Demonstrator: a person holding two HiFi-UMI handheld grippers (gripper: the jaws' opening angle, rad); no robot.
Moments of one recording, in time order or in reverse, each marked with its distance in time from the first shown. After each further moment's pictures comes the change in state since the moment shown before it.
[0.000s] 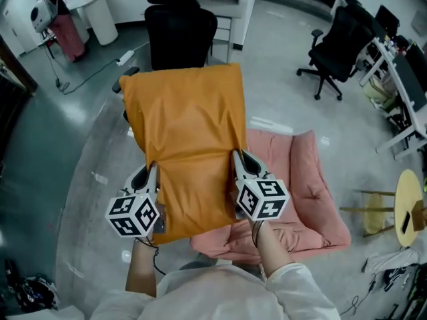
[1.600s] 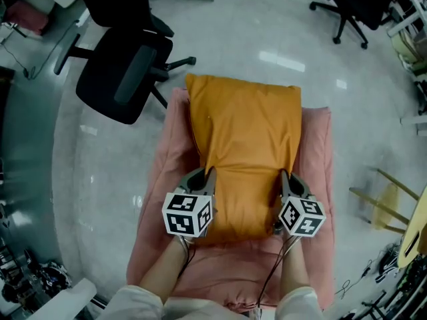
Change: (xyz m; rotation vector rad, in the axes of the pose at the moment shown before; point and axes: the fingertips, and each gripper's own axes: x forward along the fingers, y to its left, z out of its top) left arm 0.315 -0.213 -0.288 -0.031 0.541 -0.169; right arm -0.015 -0.414 -0.207 0.210 0.430 -0.335
